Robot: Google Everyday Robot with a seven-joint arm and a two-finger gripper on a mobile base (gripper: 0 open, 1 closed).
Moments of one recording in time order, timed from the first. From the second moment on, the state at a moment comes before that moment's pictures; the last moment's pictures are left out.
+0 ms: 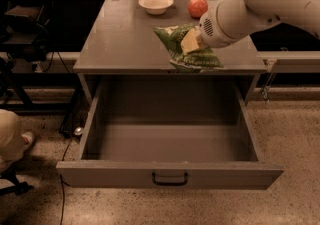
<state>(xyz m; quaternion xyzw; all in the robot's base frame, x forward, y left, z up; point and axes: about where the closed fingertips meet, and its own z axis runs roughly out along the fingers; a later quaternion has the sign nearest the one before) 0.613 -0.088 0.924 -0.21 0.91 0.13 0.35</state>
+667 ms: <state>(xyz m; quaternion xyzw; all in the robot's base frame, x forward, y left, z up) 0.582 -0.098 0.902 -0.22 0.92 0.12 0.30</state>
